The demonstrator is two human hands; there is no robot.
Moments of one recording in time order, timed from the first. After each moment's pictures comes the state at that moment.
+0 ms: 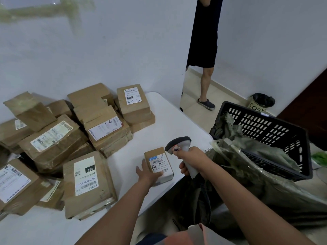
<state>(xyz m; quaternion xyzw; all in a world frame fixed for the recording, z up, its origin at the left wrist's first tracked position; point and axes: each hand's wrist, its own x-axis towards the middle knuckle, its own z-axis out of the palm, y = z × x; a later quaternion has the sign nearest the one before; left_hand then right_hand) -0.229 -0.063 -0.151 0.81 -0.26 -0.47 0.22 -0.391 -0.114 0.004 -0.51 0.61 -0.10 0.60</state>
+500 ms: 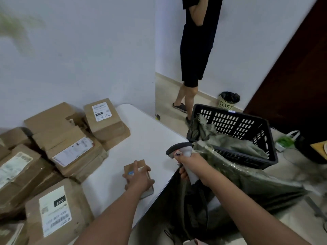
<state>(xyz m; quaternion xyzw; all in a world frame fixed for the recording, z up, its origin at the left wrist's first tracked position) -0.256 -0.126 -0.164 0.79 -0.52 -0.32 -0.06 -0.457 -0.125 0.002 -0.42 0.65 -0.22 0.59</state>
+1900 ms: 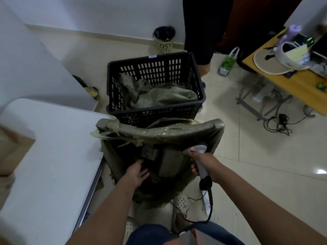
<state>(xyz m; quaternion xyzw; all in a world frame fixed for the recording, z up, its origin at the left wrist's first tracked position) -0.529 -0.117 -0.205 0.69 -0.08 -0.69 0.20 -0.767 -0.046 -0.119 -0.08 0.75 -0.27 0.60</state>
